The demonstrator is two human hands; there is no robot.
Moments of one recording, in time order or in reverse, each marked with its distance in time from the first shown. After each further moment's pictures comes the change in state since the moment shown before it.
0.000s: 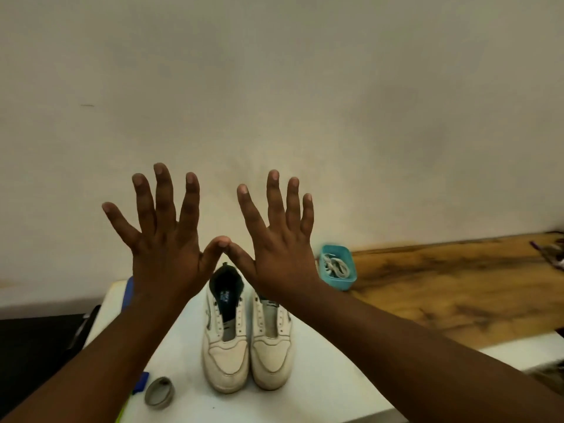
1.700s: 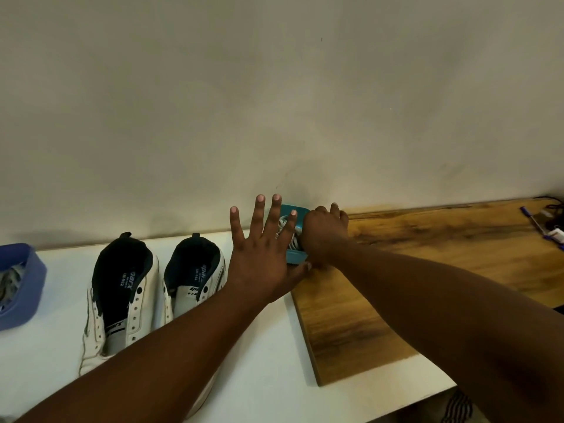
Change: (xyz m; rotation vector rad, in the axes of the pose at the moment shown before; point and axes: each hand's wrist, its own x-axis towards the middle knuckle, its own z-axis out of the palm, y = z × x) left_hand -0.016 0.239 0.241 -0.050 -0.440 0.279; right_hand -0.043 0.276 0.181 -0.214 -0.799 0.441
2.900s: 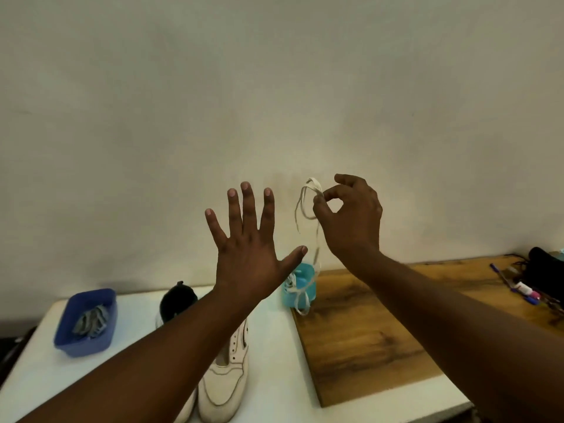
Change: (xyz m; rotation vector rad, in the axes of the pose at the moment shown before) left_hand -0.043 -0.050 -0.201 -0.117 0.367 -0.216; right_hand -0.152 -0.019 -0.218 0.746 0.894 -0.121
